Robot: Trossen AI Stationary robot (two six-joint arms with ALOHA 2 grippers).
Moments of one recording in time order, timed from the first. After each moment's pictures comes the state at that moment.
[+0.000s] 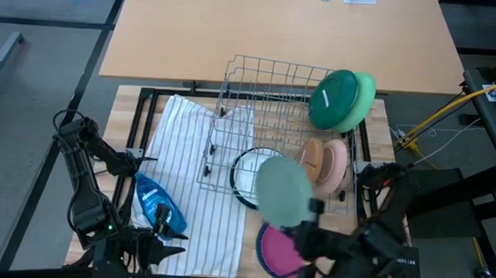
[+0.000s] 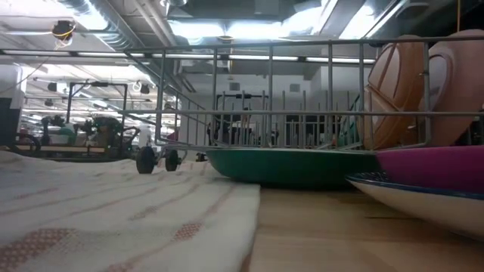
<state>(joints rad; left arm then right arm) -1.03 1.54 1.48 -0.78 -0.86 -0.35 0.87 1.95 2.31 -1.45 0.80 0.70</state>
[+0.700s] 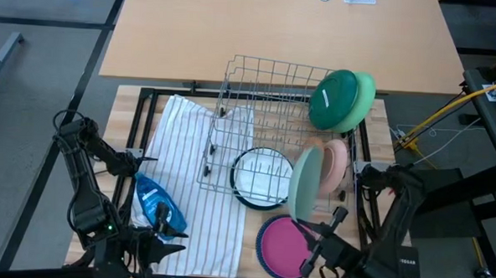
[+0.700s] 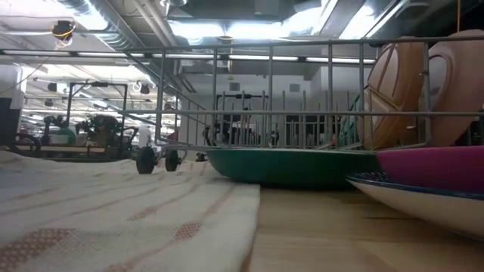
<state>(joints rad) -1.03 1.54 1.48 -0.81 -0.88 -0.33 1.01 1.92 1.94 -1.57 1.52 1.31</state>
